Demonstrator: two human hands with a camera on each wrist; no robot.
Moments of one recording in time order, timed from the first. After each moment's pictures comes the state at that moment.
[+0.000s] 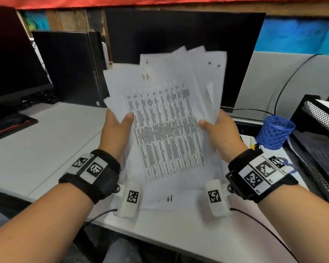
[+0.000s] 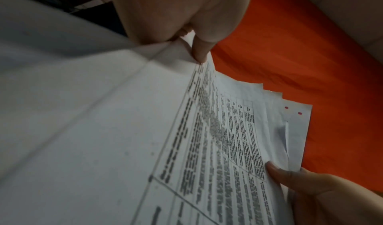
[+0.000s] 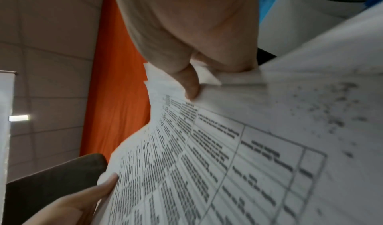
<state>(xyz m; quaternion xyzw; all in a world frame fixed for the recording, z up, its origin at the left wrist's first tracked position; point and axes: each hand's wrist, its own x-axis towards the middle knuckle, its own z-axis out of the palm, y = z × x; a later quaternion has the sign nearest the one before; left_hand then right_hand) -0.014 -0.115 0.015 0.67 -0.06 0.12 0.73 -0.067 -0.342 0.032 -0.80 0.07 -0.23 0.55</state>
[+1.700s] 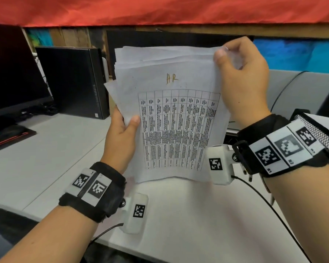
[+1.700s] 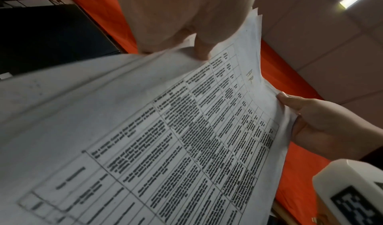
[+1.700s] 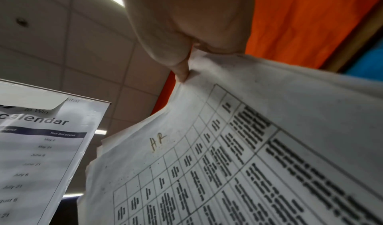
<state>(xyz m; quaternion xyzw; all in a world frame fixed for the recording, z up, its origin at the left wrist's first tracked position) -0.034 -0.128 0.044 0.69 -0.18 0.19 0.67 -0.073 -0.339 0.157 -0.76 -0.06 -0.52 0.39</state>
